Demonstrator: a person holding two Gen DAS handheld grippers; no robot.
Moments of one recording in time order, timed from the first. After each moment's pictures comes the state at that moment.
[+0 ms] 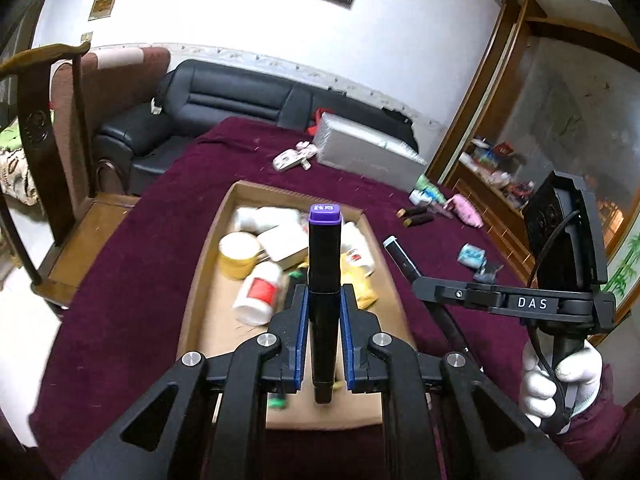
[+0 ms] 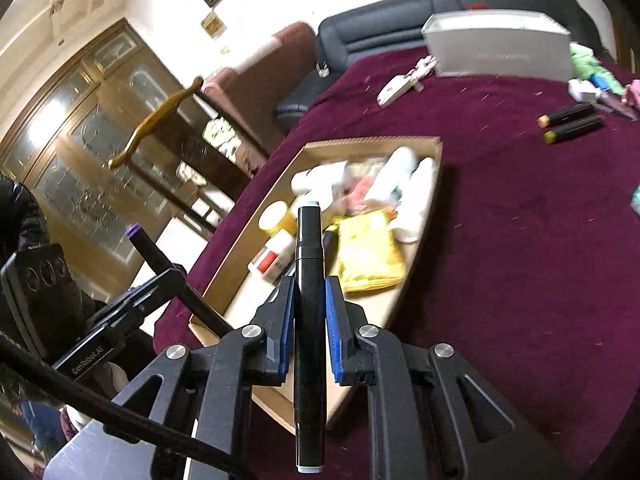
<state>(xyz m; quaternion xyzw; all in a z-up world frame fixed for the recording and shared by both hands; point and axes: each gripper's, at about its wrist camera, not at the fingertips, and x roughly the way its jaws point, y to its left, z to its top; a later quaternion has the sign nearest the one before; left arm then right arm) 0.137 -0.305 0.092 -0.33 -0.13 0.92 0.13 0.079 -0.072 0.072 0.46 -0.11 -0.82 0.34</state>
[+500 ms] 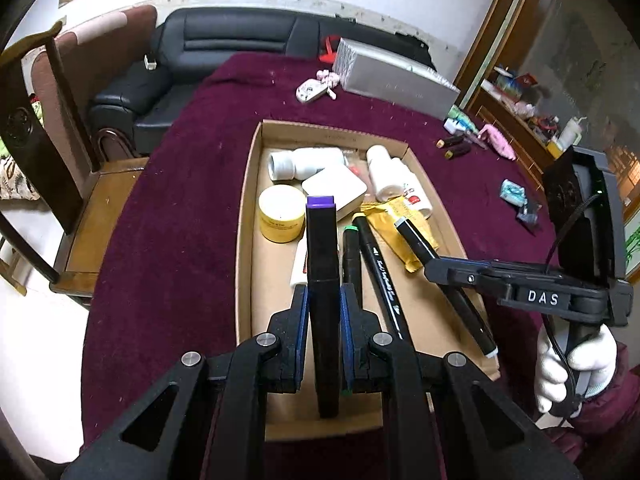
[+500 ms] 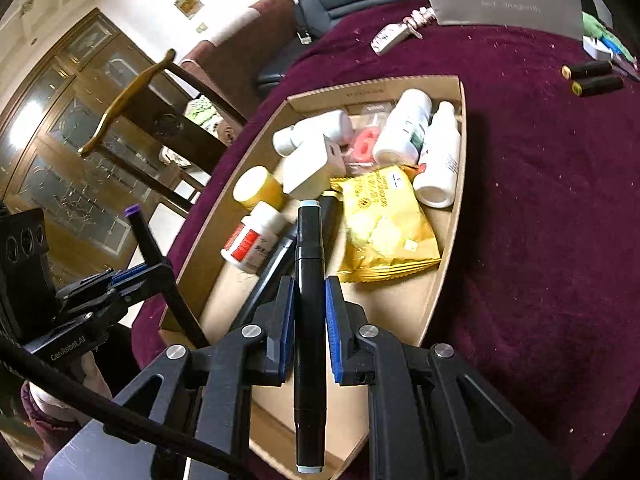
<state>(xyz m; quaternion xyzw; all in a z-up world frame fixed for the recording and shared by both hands) 0.074 -0.310 0.061 -0.46 -0.06 0.87 0.13 0.056 -0.090 0.025 0.51 -0.12 -0.80 0.30</state>
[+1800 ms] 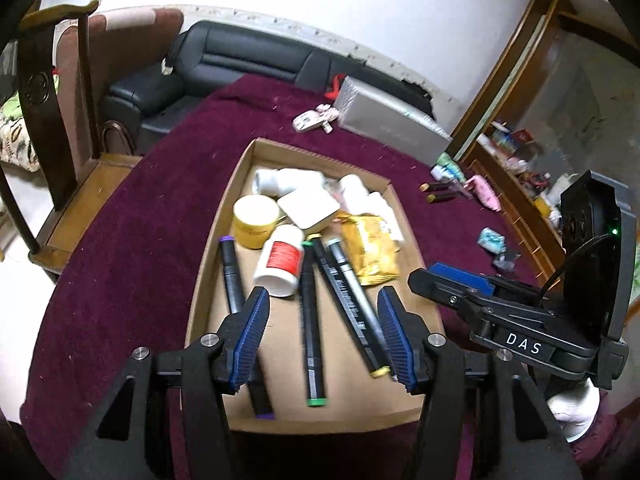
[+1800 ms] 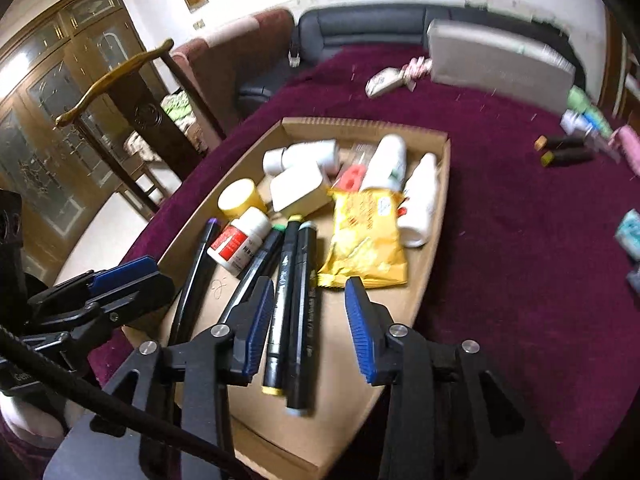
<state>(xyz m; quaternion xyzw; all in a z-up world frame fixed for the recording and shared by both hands) 0.112 -0.307 0.067 -0.39 -0.16 0.90 0.13 0.092 -0.104 0.063 0.42 0.00 -0.87 0.24</state>
